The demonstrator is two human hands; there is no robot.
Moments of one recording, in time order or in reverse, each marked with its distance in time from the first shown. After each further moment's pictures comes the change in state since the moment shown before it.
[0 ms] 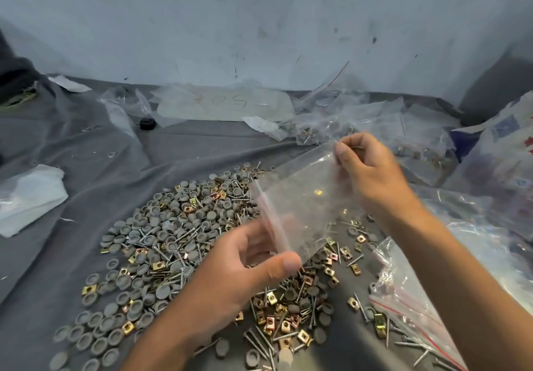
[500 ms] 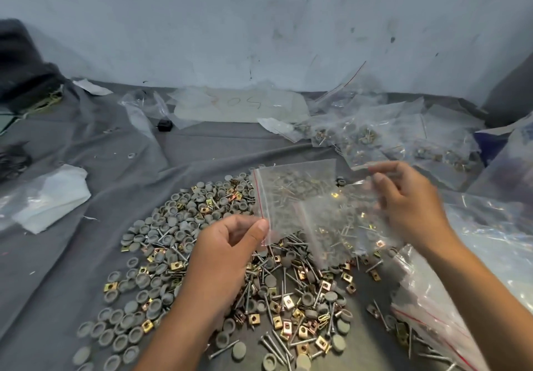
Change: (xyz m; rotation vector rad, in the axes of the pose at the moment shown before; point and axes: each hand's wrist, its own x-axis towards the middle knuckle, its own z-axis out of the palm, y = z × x) left_hand 0.009 -0.007 -0.014 0.049 0.524 -0.079; right_hand -0.008 0.045 -0.022 -0.273 0.082 0.030
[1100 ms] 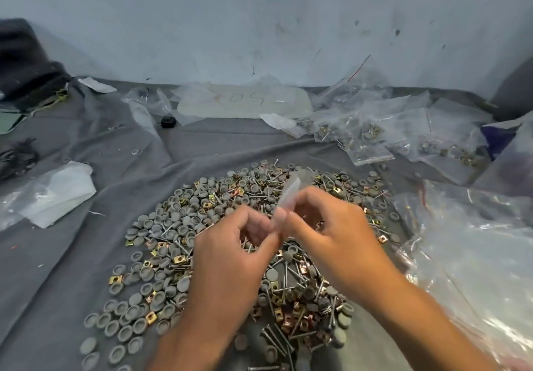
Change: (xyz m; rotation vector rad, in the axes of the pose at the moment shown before) left_hand -0.018 0.006 0.009 0.378 0.146 0.497; right_hand -0.084 -0.079 0.045 0.023 -0.406 -0.235
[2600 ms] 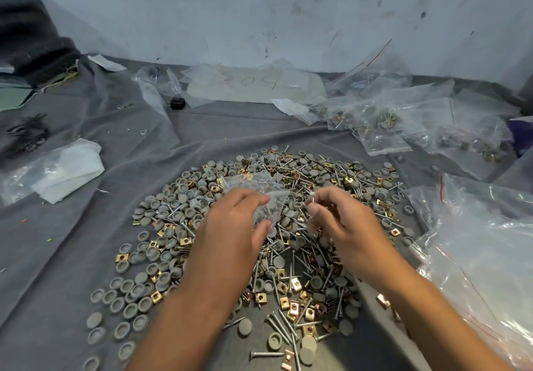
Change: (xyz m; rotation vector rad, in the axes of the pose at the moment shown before) left_hand 0.010 -0.027 0.000 0.491 -0.154 0.020; right_hand 0.016 0.070 0.013 0.078 -0.058 0.092
